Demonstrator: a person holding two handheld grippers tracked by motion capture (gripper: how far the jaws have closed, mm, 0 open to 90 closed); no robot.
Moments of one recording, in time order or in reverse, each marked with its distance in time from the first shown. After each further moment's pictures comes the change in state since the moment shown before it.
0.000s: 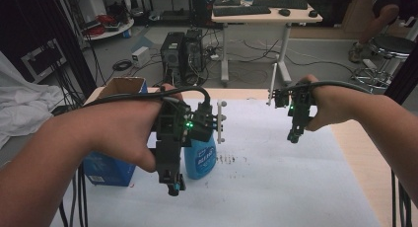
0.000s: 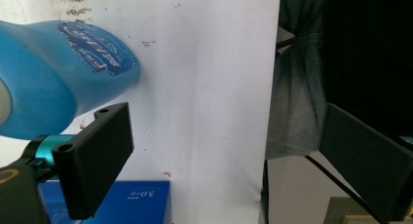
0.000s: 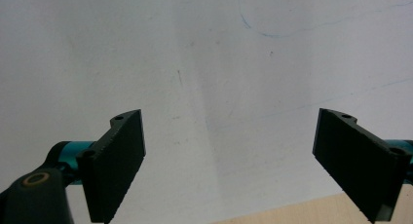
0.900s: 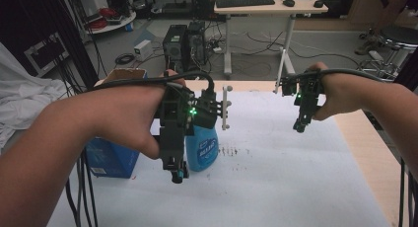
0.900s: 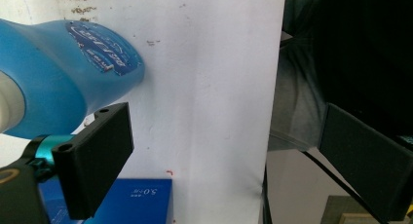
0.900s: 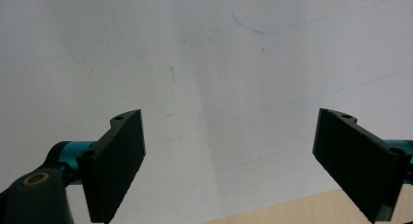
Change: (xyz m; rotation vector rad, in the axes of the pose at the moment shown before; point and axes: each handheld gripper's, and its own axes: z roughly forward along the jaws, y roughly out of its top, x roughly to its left) left arm 0.004 0.003 -0.001 0.010 0.002 -0.013; right arm -0.004 -0.007 -0.003 -0.021 -0.014 0.015
